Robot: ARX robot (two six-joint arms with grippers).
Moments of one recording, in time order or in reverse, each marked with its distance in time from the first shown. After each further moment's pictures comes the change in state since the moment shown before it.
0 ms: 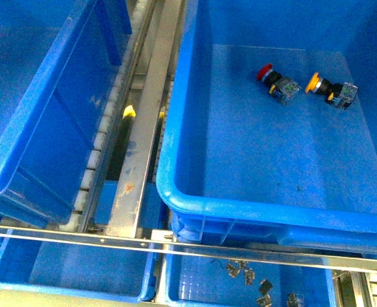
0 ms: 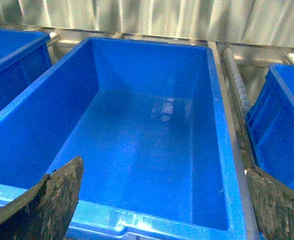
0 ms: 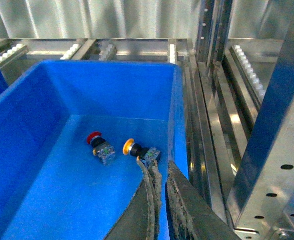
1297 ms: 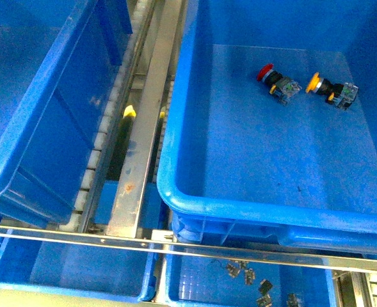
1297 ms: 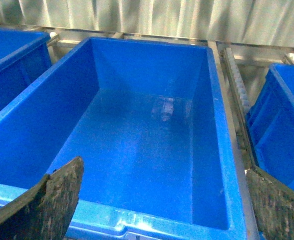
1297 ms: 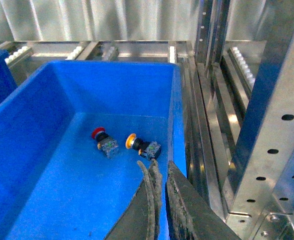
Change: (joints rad) left arm 0.000 0.000 0.000 0.000 0.000 0.000; right arm -0.002 -0.477 0.000 -0.473 -0.002 -0.001
